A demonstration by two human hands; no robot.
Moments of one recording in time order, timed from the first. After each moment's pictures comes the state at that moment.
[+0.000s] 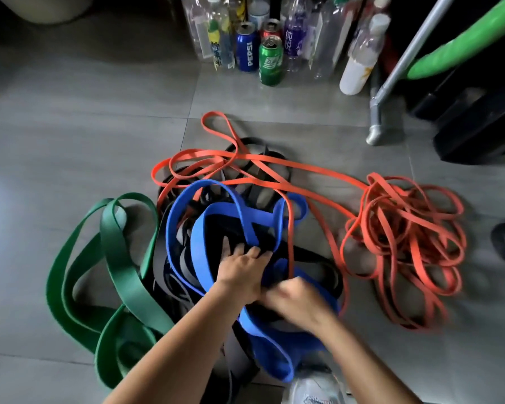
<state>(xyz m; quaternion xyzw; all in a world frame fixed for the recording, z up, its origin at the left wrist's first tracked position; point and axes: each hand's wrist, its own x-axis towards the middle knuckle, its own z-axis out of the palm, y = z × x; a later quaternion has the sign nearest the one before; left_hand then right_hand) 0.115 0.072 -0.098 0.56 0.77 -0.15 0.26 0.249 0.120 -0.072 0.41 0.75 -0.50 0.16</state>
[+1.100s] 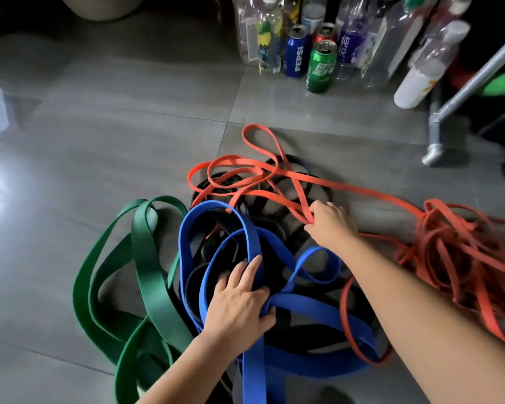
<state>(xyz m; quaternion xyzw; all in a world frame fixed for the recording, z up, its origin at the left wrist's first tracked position) 0.085 0.001 -0.106 0.52 0.83 0.00 0.20 0.126 0.241 -0.112 0.42 0.88 -0.15 0.14</state>
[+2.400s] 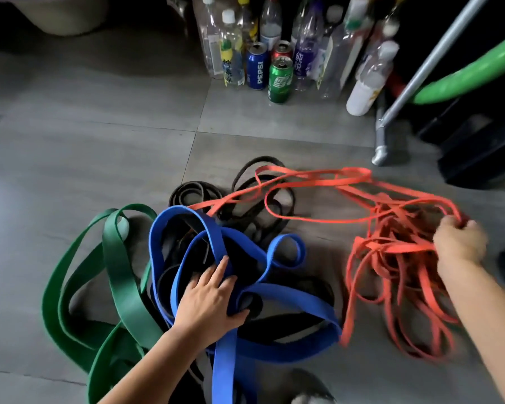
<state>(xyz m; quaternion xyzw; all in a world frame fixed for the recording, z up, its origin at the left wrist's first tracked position) 0.085 0.004 -0.095 0.51 0.83 -0.04 0.20 0.321 0.331 -0.060 0.79 0.54 -0.23 -0.21</state>
